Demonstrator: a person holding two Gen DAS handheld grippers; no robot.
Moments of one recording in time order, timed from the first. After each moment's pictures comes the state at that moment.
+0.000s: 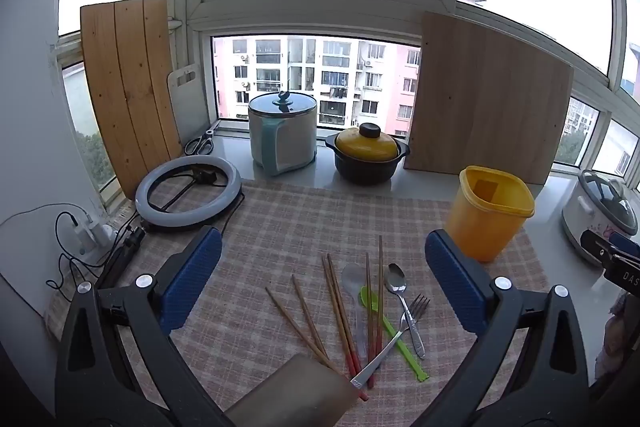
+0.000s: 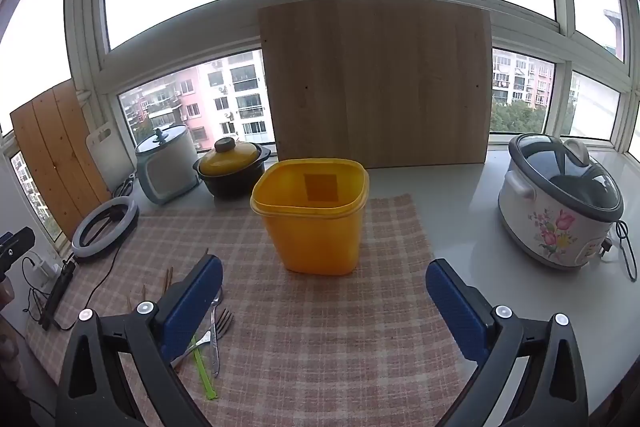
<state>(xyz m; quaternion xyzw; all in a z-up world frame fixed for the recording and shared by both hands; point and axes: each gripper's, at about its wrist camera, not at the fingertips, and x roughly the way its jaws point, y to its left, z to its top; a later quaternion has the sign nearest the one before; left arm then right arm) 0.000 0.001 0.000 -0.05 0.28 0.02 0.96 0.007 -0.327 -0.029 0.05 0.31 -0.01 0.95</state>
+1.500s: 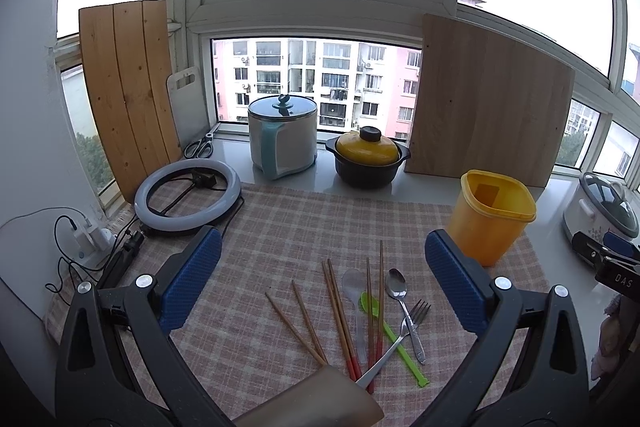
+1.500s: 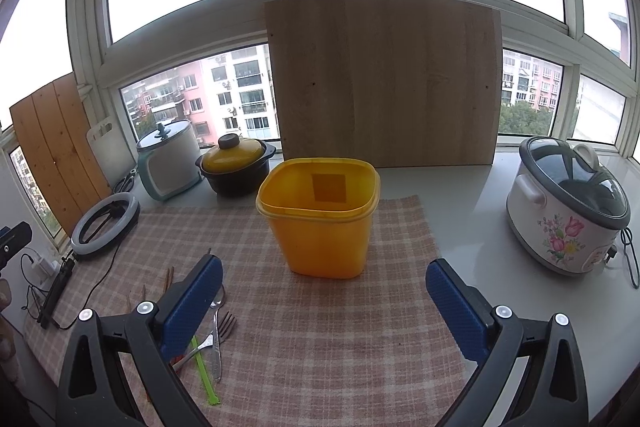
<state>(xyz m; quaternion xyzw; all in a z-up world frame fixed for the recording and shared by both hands) 0.005 0.001 -0.002 -0.04 0.27 0.02 0.96 0.022 -0.319 -0.031 0.04 0.32 -0.01 0.95</state>
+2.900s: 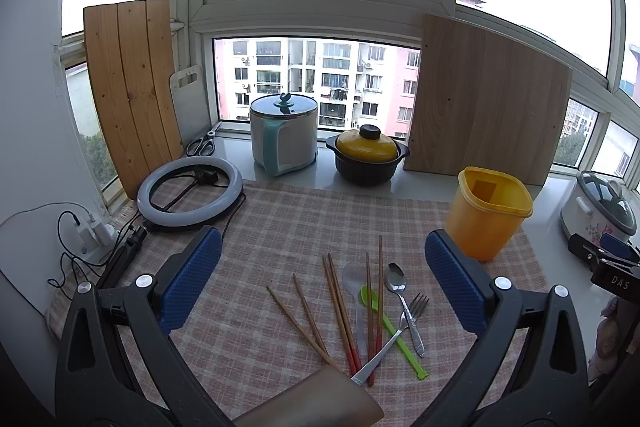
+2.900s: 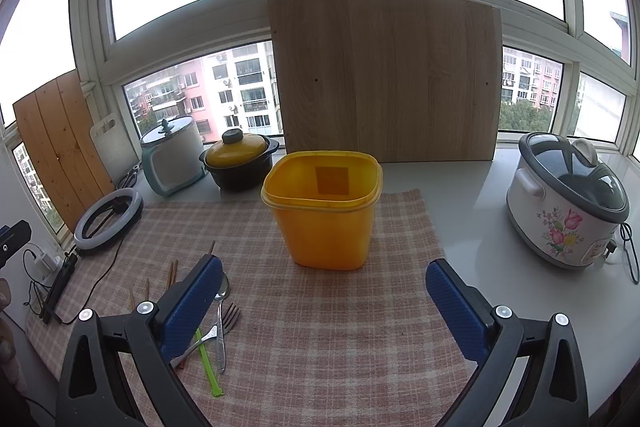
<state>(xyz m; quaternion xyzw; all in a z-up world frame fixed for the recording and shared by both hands) -0.004 0.001 -0.001 -0.04 0.27 0.02 0.96 0.012 -0.314 -0.033 0.04 0.32 -0.01 0.95</state>
